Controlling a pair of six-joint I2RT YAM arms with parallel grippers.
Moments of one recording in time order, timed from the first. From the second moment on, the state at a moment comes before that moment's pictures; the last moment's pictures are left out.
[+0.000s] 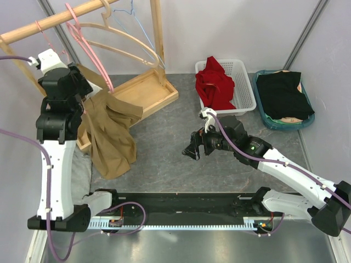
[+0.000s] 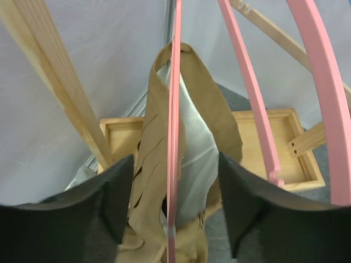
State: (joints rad) left arm -0.05 1.15 1.66 -0.76 -0.53 -0.25; right arm 0.78 1.06 0.89 -0.29 -0.31 0.36
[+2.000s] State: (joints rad) left arm -0.07 0.68 0.91 -0.51 0.71 -0.35; right arm 0.23 1.73 1.84 -0.36 0.00 0.20
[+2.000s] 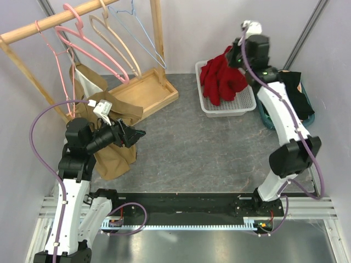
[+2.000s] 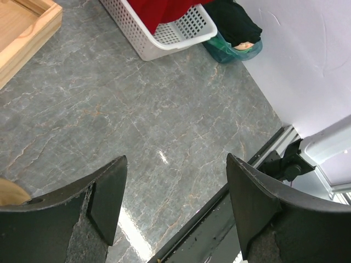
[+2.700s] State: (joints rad) left arm -0.07 0.68 0.89 -0.50 0.62 -0.35; right arm 0.20 1.12 1.49 -0.25 -0.53 0.41
